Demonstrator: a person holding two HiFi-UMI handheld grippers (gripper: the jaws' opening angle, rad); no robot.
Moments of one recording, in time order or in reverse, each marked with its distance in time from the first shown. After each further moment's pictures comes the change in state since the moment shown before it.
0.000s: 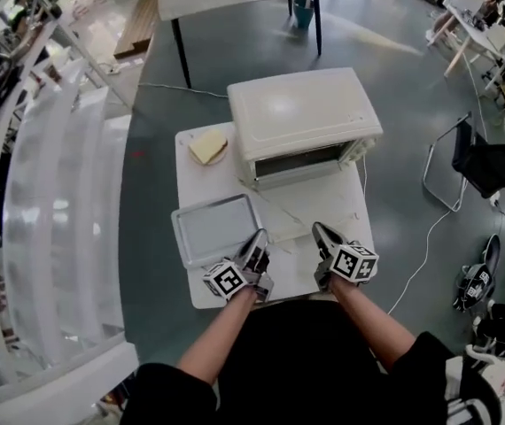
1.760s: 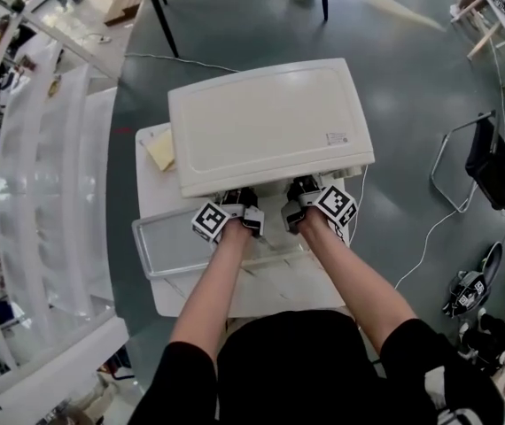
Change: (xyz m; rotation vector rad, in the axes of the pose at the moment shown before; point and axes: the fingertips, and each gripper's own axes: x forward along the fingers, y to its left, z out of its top) left arm 0.260 0.114 0.059 -0.210 -0.331 0.110; right arm 0.174 -0.166 0.172 0.595 -0.228 0.147
